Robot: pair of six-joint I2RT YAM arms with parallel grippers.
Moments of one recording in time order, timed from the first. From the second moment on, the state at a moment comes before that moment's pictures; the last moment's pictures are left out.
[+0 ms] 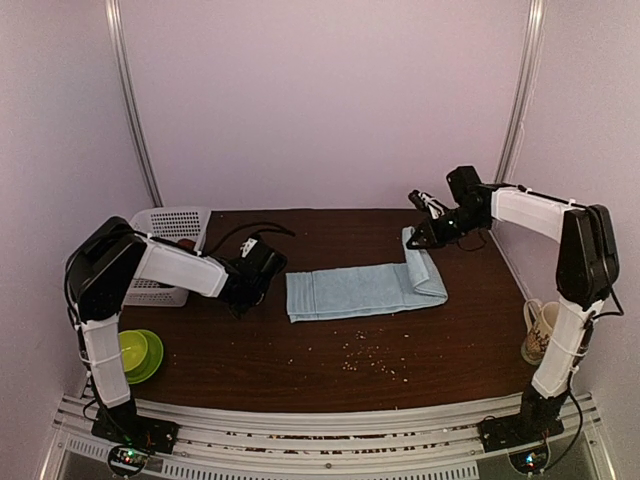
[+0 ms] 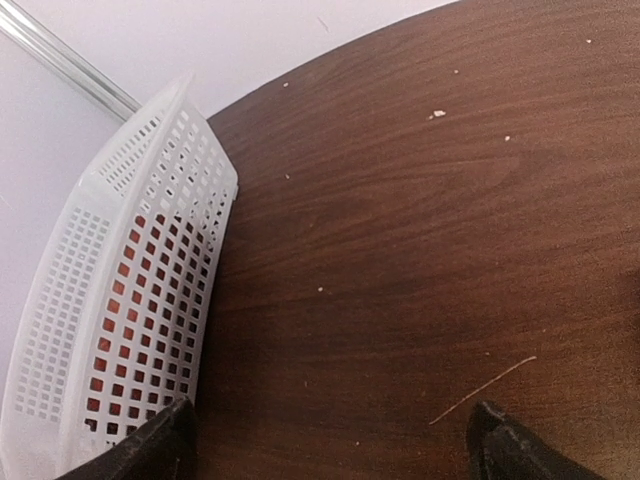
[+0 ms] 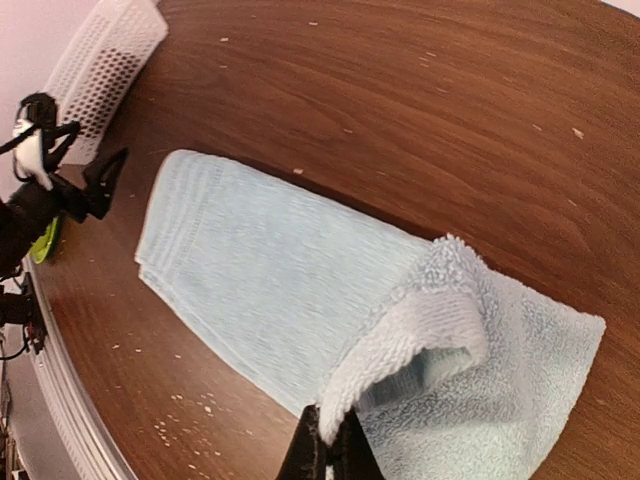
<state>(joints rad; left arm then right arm) -0.74 1.94 1.11 -0.08 -0.93 -0.24 0.21 1.84 1.49 -0.65 -0.57 -0.09</state>
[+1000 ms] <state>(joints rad) -0.77 1.71 0.99 -0.21 -0.90 -0.35 0.58 2.28 1.88 -0.43 -0.67 0.22</state>
